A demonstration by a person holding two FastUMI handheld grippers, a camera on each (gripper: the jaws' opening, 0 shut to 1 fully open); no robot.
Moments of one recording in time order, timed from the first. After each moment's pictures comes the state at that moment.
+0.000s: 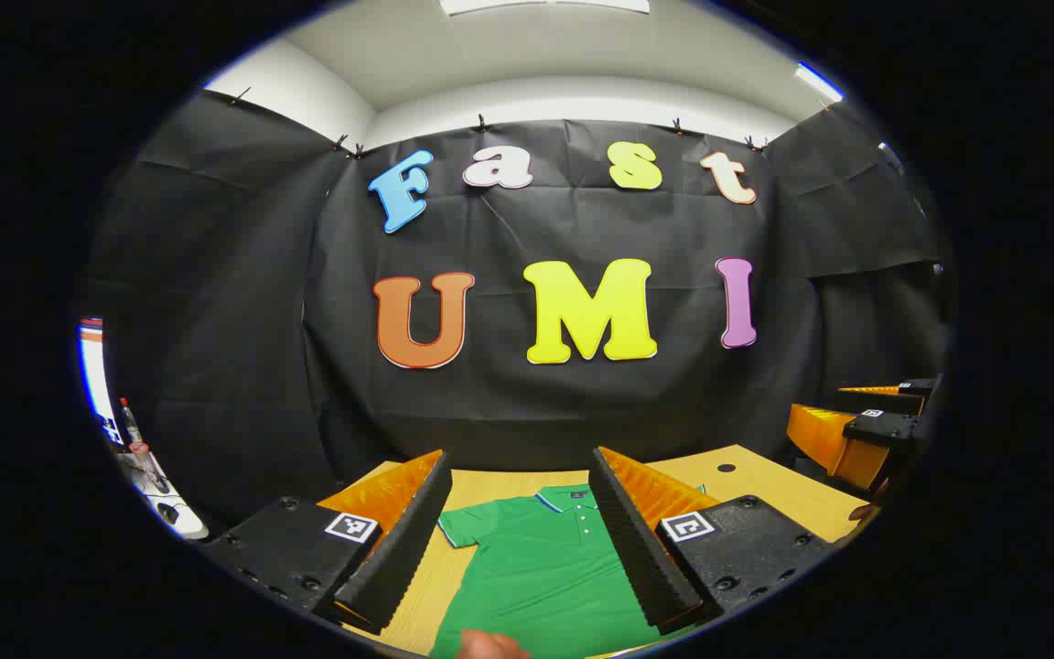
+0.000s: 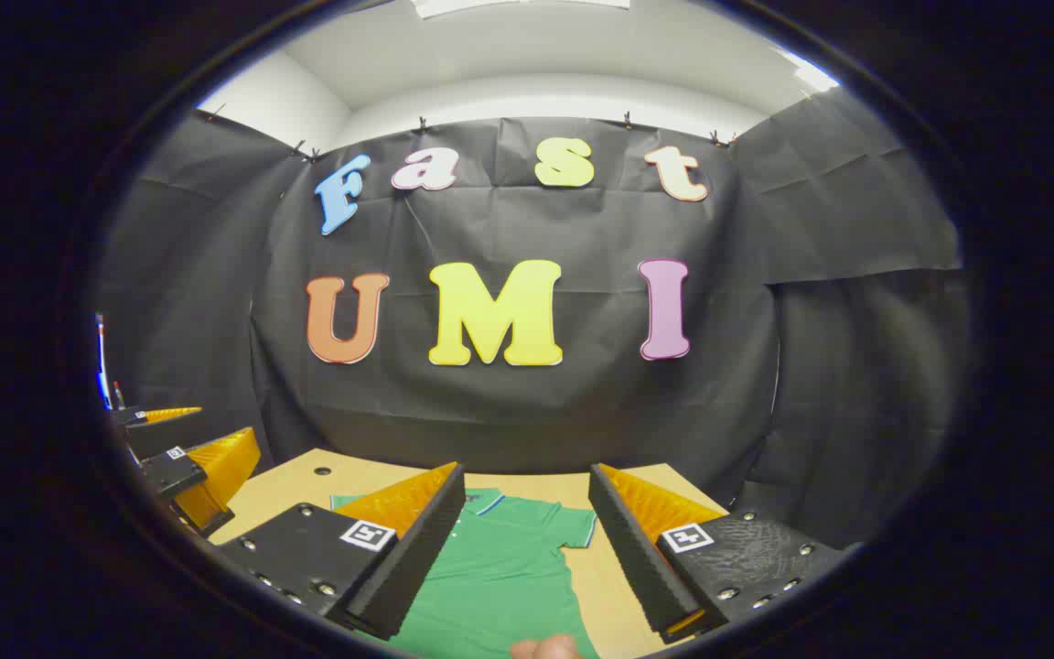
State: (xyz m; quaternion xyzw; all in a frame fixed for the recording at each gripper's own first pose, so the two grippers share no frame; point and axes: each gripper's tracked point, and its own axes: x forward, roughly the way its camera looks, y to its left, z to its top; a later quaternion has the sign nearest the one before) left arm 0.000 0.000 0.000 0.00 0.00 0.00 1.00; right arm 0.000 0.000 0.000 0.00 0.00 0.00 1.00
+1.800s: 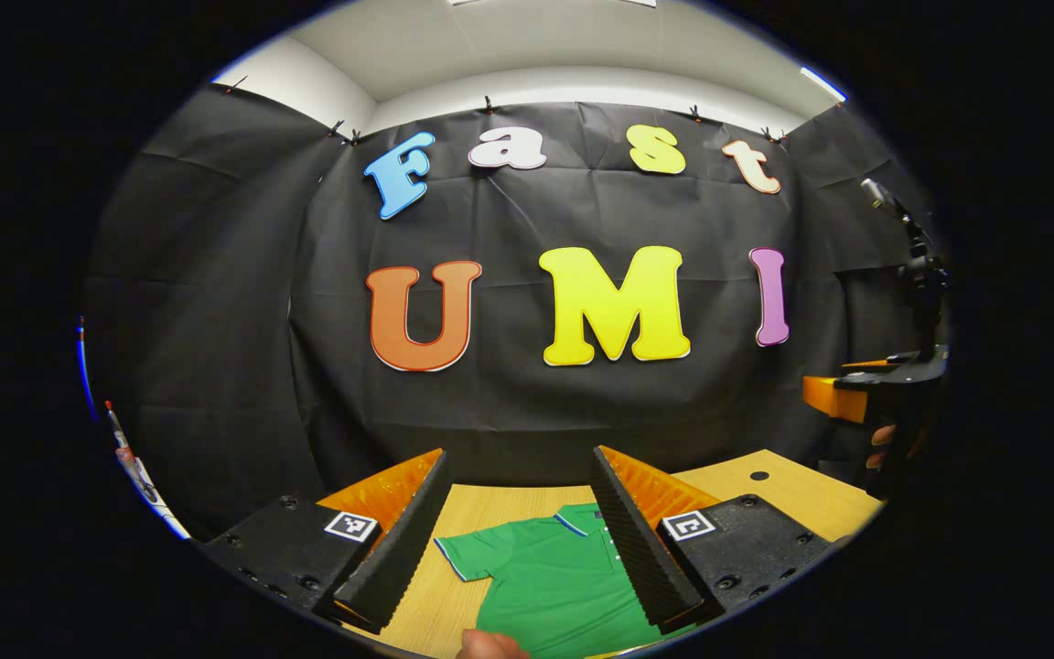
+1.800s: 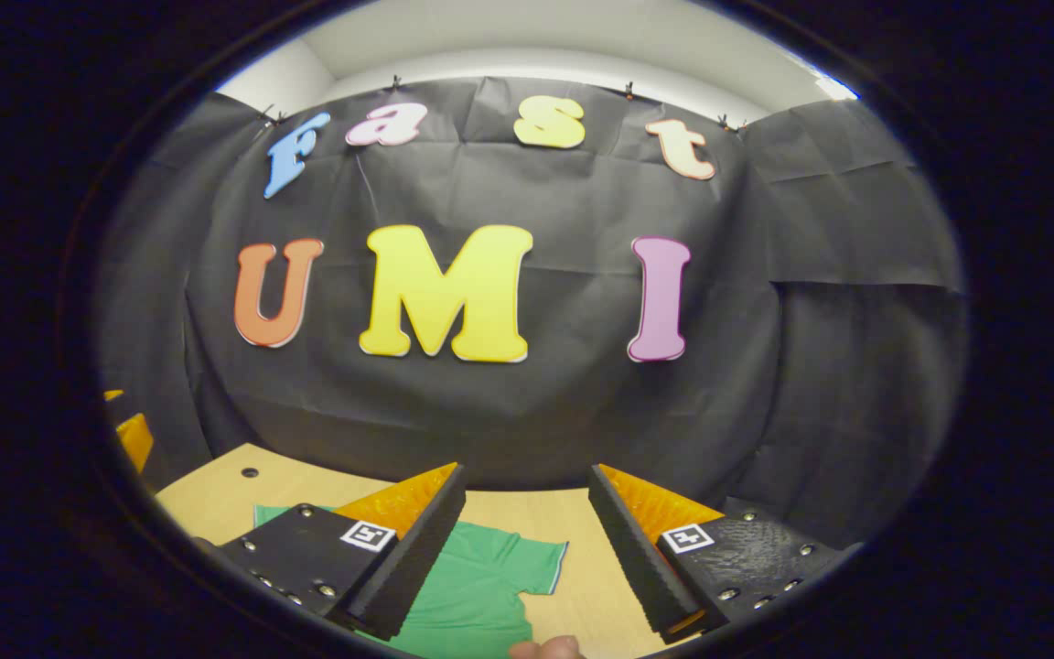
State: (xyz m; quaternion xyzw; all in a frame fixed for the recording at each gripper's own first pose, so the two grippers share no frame) left arm 0.101 0.031 -0.003 0.01 0.00 0.00 1.00; right arm 0.189 -0.052 -0.002 -0.04 0.05 -0.07 1.00
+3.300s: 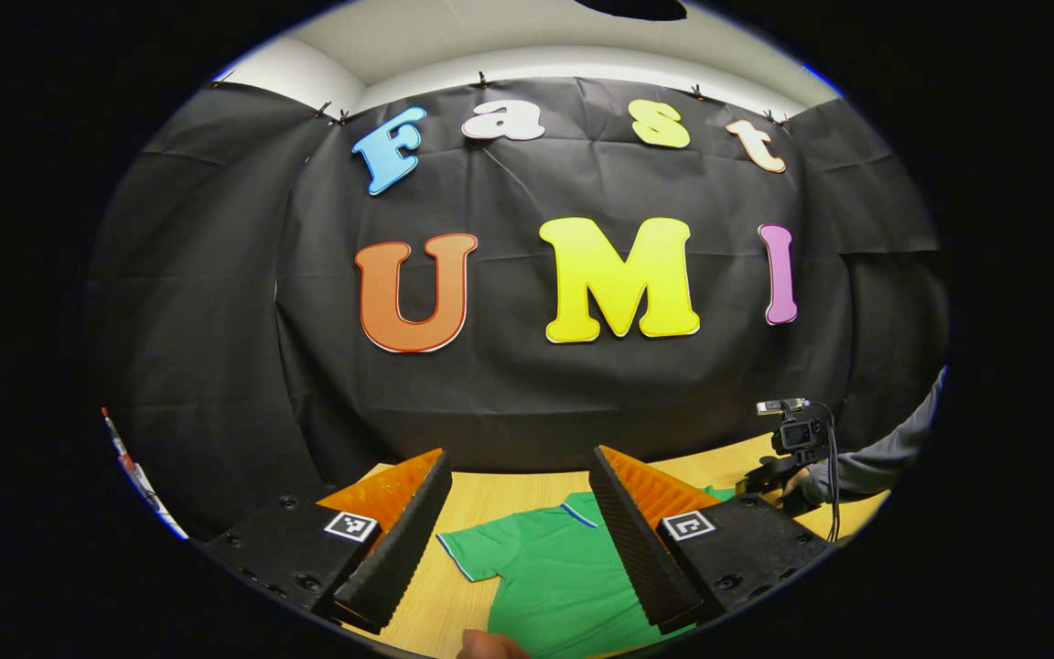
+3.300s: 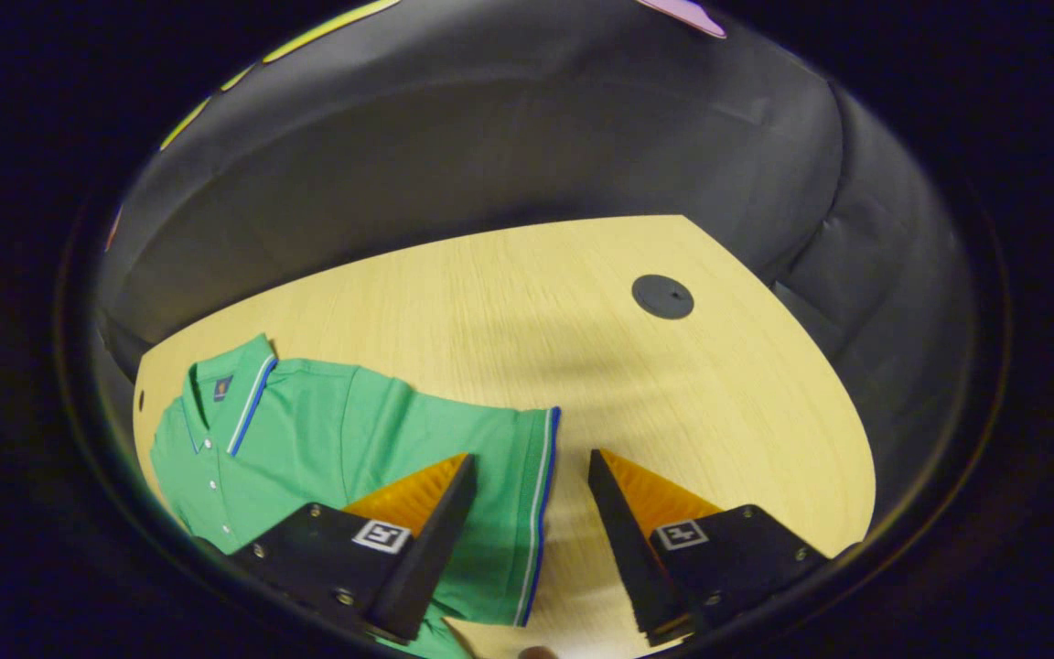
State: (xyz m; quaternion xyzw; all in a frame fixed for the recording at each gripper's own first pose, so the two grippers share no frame) left arm 0.129 0.042 -0.024 0.01 0.05 -0.01 1.00; right arm 0.374 -0.147 -0.325 0.05 0.45 -0.12 0.88
